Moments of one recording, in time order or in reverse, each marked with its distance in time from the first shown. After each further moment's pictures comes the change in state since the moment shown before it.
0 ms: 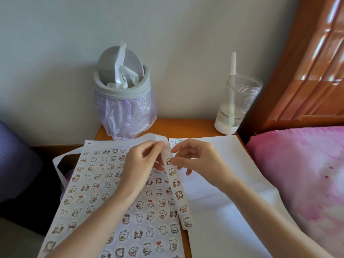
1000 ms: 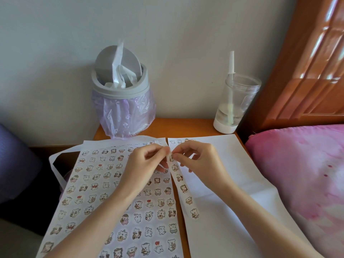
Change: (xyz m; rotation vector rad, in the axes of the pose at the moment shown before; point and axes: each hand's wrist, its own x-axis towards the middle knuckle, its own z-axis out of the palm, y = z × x) left_hand 0.001 -0.004 0.001 0.014 -0.128 -0.026; right_hand 0.000 0.011 0.006 -0.197 0.146 -0.148
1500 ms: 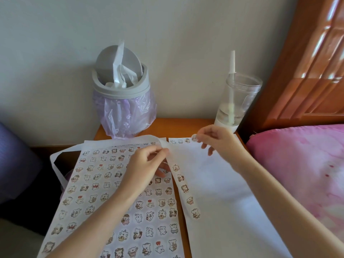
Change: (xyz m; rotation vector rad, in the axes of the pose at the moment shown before) left_hand -0.002 -0.001 0.000 0.057 0.006 -0.079; right_hand 0.030 0.020 -0.048 0.125 0.040 0.197
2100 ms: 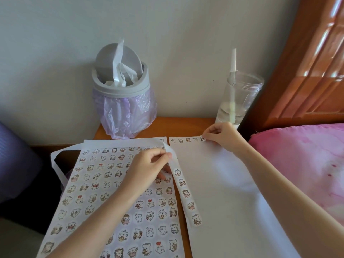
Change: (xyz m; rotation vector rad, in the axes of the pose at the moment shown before) left_hand 0.000 0.000 0.001 0.187 -0.066 -0.008; right_hand 0.043 0.035 -0.019 -0.198 0.039 0.102
